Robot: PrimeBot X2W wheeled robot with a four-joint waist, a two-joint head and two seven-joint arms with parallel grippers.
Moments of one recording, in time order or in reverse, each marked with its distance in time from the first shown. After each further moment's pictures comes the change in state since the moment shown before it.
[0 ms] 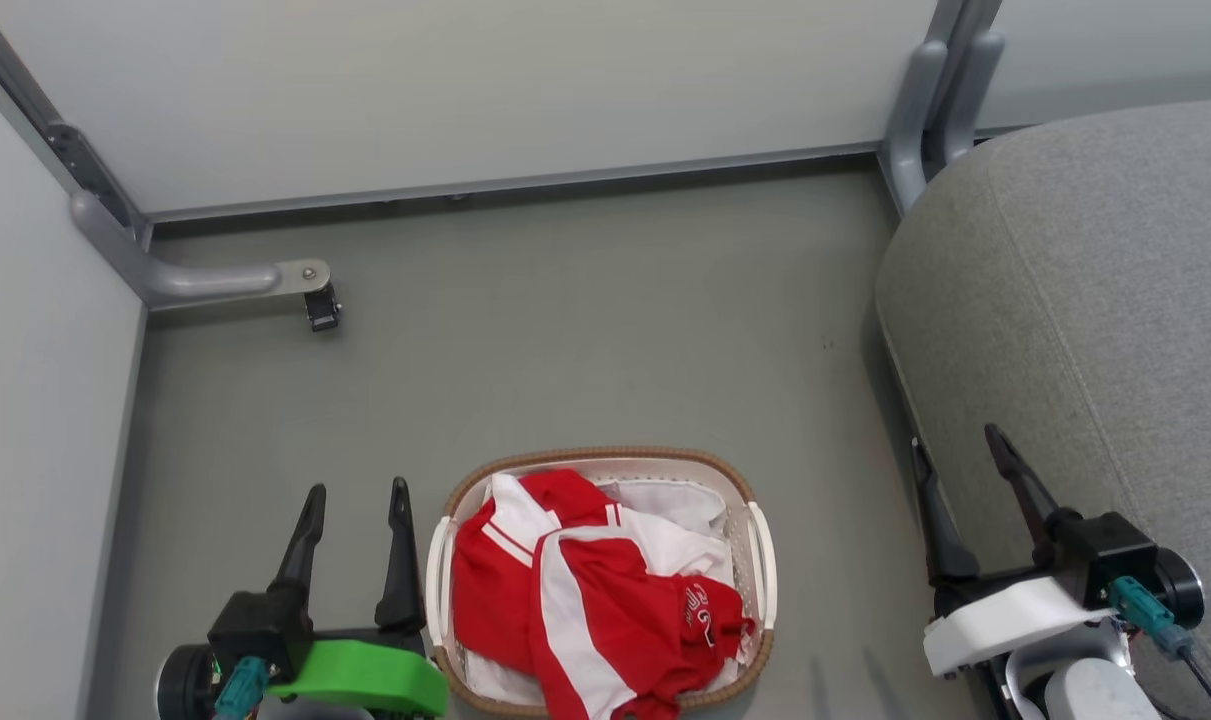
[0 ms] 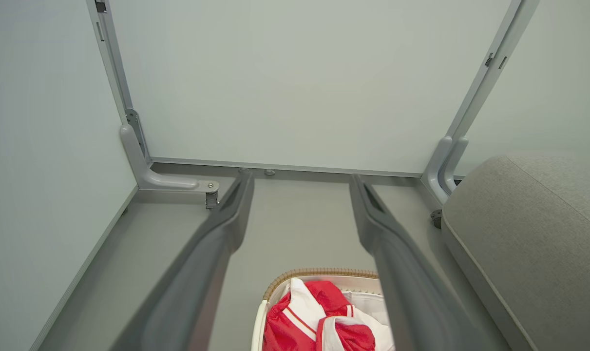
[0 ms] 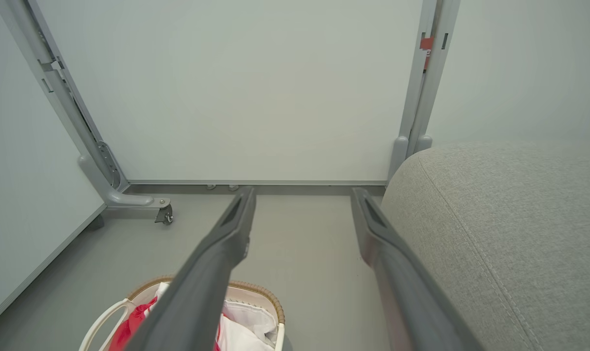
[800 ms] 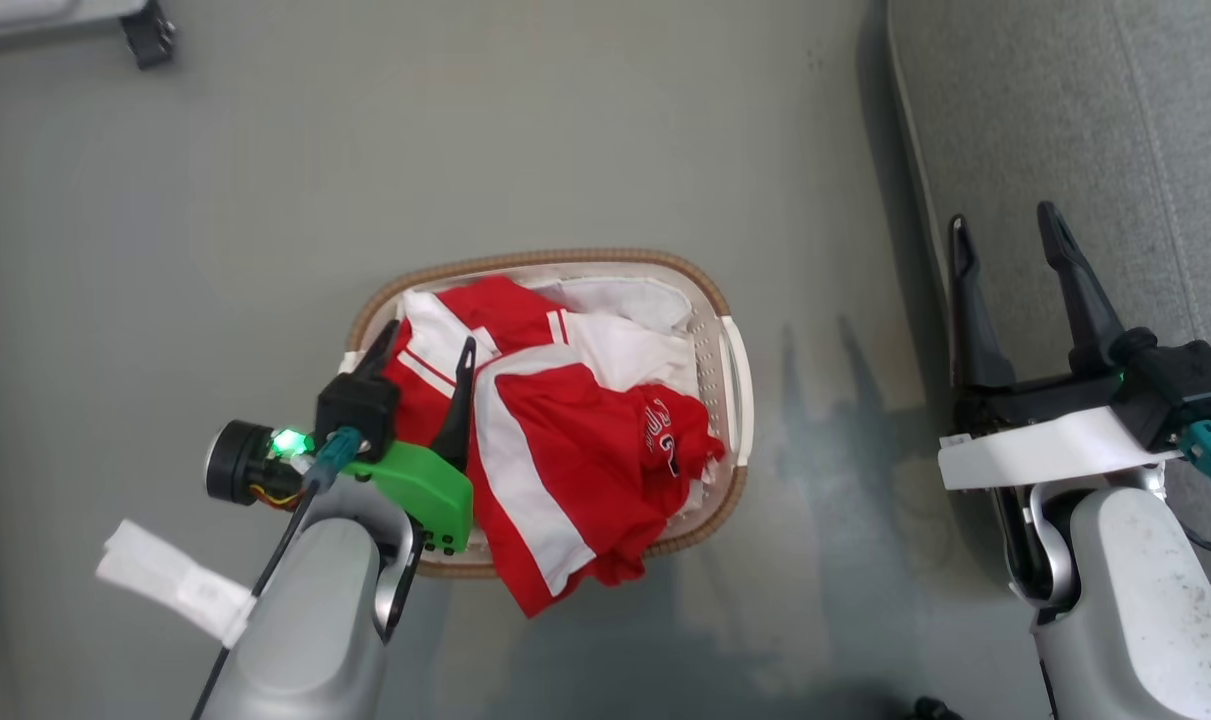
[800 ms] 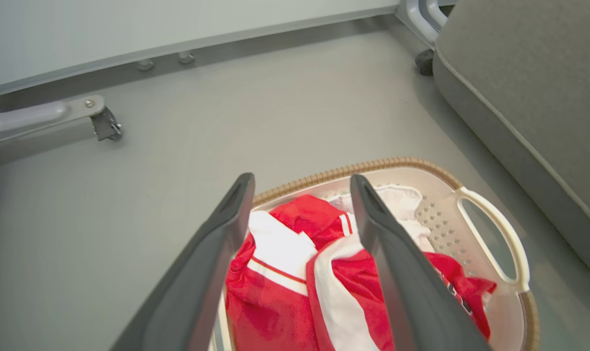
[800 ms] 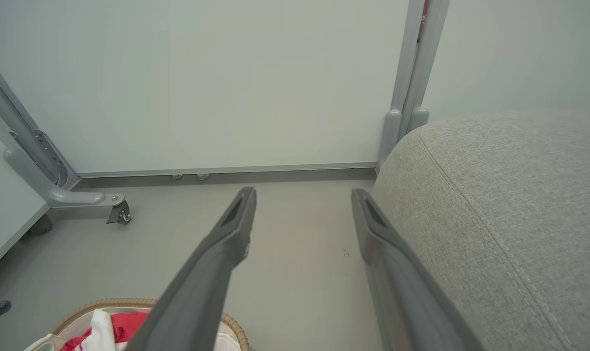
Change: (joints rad) left arm -0.488 0.005 -0.094 0.473 0.150 -0.112 0.013; right arm -0.258 -0.001 -0.031 -0.098 0.019 0.000 0.000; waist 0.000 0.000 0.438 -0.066
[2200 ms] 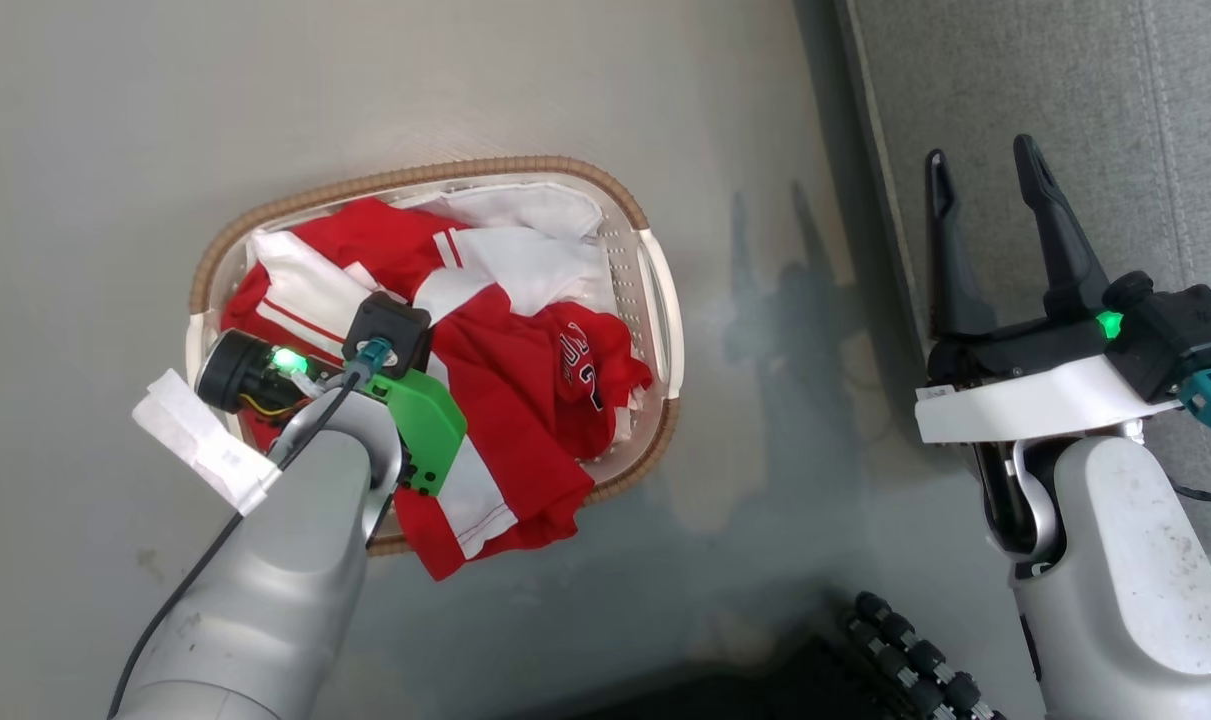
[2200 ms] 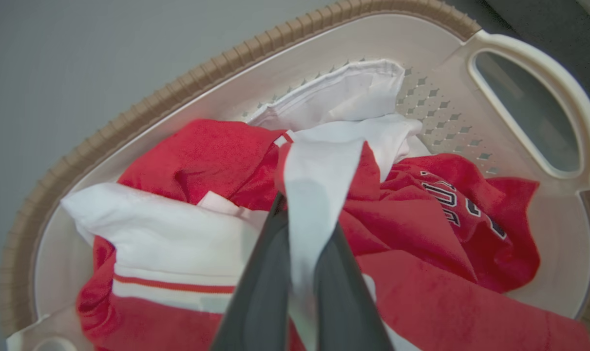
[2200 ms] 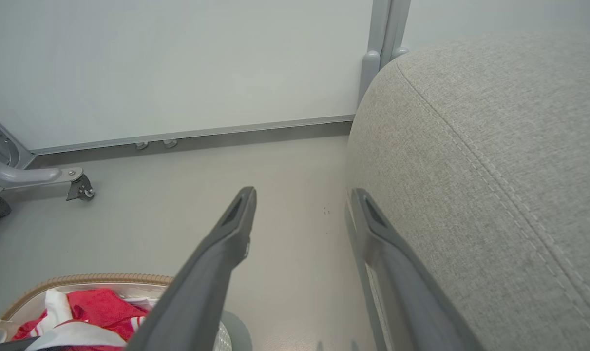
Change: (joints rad) left arm -0.315 0.019 -0.189 0.434 0.038 -0.020 0.015; right arm -0.095 0.000 0.054 0.000 0.082 0.000 0.000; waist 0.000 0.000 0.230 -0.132
